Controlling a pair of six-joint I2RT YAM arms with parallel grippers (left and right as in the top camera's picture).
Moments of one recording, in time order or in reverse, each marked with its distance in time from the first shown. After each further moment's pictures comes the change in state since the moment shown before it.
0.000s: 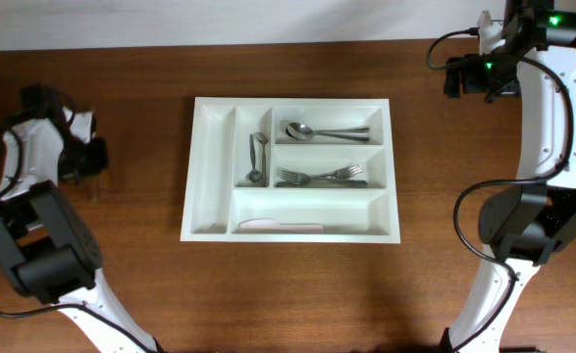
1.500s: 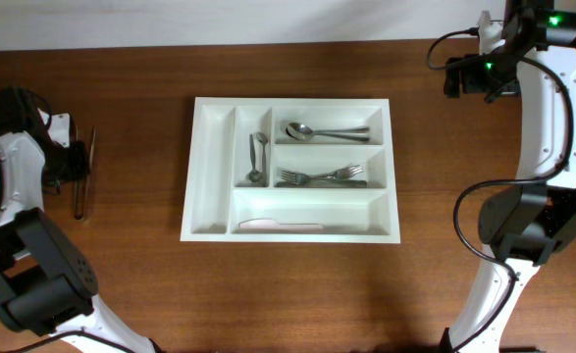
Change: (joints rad) left arm 0.085 -0.167 -0.146 0.059 -0.041 0.037; right arm 0.000 0.000 0.000 0.000 0.000 0.000
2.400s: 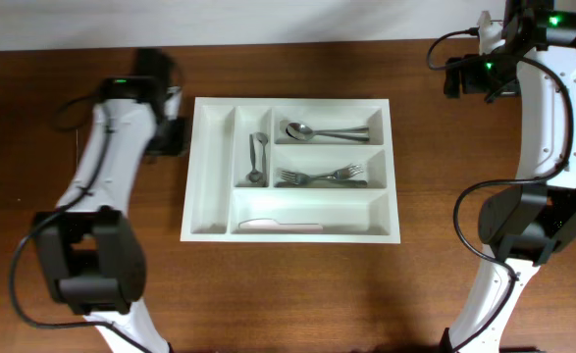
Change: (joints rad) left arm -0.470 0.000 0.150 -0.222 -0.150 -0.250; right arm 0.000 0.000 0.000 0.000 0.000 -0.001
